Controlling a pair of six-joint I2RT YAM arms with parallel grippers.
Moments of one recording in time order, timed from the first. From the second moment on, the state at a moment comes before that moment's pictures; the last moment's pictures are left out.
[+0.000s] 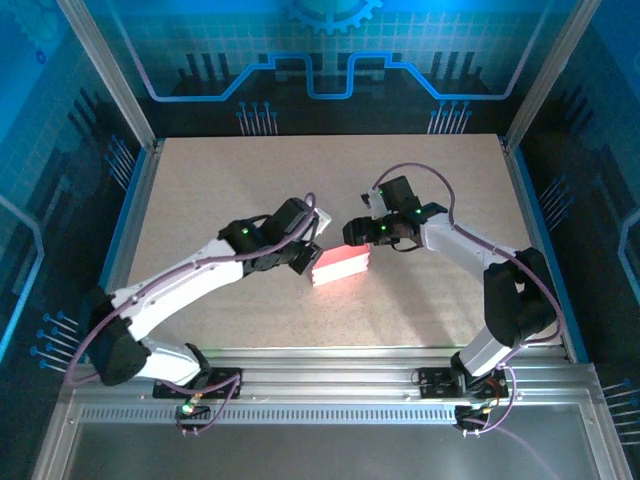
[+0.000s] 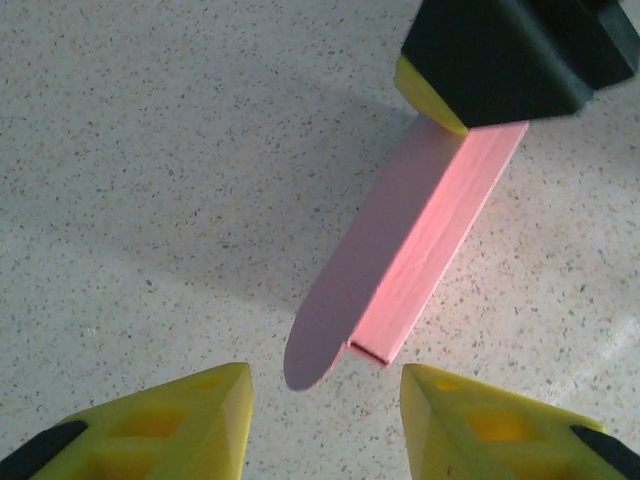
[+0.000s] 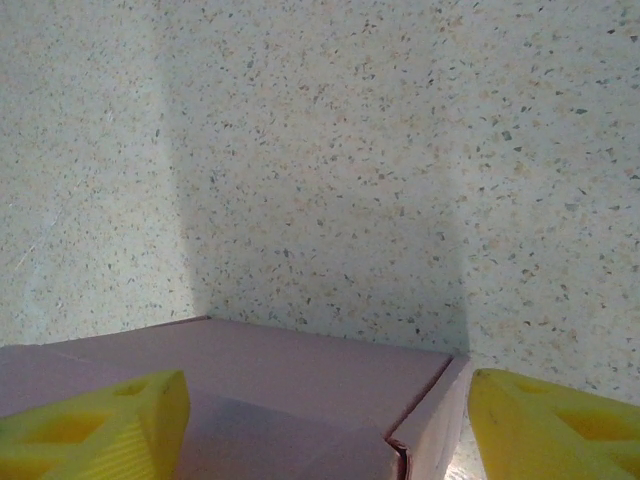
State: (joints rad) left arm -0.79 1.42 1.25 -0.82 -0.18 -0.10; right arm 0.44 1.61 1.11 -0.48 -0.34 0.32
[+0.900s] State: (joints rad) left arm -0.81 1.67 1.40 -1.02 -0.27 -0.12; right arm 0.42 1.63 1.11 -0.48 -0.36 0.31
